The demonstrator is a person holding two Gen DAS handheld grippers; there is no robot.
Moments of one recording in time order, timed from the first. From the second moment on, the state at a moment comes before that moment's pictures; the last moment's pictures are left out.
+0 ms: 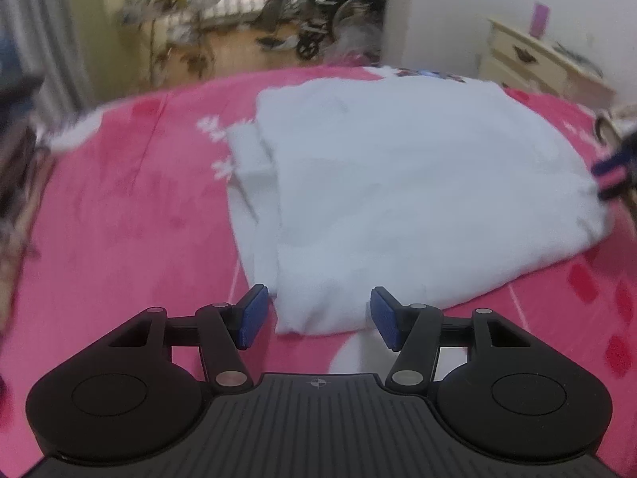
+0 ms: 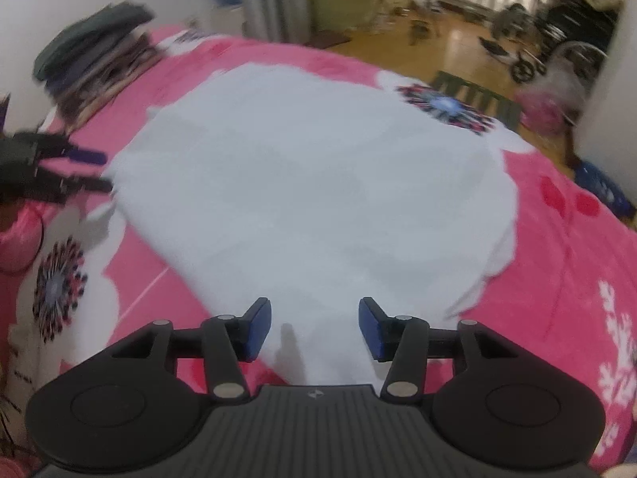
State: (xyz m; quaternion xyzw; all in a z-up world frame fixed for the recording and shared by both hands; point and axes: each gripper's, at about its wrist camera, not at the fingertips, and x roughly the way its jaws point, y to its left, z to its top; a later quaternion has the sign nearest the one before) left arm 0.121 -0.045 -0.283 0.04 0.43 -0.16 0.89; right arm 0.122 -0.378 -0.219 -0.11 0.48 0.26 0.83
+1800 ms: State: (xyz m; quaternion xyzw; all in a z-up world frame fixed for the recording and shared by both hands) left arm 0.152 0.025 -0.322 -0.30 0.48 -0.14 0.81; right arm 0.068 -0.220 -0.226 -0.32 0.23 0.37 0.84
